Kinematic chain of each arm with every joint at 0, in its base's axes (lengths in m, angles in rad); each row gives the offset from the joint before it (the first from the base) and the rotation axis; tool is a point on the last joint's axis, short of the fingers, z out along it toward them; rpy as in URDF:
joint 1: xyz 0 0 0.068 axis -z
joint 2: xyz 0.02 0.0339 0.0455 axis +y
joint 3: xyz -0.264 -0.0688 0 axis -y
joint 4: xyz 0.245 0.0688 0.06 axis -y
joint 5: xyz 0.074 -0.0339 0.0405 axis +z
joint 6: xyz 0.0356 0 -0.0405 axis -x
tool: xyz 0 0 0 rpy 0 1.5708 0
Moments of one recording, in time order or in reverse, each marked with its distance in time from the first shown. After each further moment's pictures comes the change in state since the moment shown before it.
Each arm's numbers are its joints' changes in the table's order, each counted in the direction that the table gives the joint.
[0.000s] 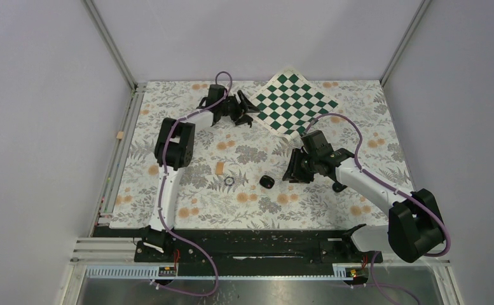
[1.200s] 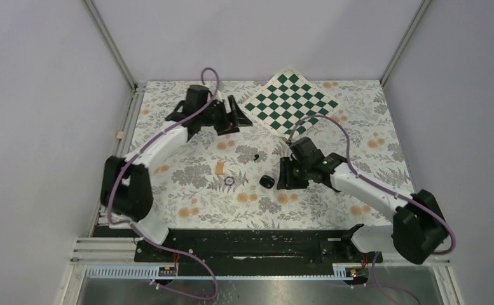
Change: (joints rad) left arm 0.107 -0.785 -0.589 -0.293 0.093 -0.230; right arm -0.117 -0.085 -0.039 -0.035 -0.053 0.092
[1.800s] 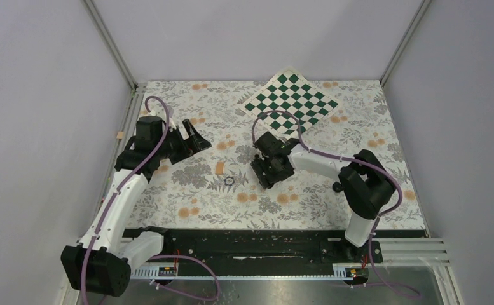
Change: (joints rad) left arm -0.231 -0.721 -0.358 -0.359 0.235 -0.107; right arm -0.150 0.507 0.359 -0.092 -0.184 0.332
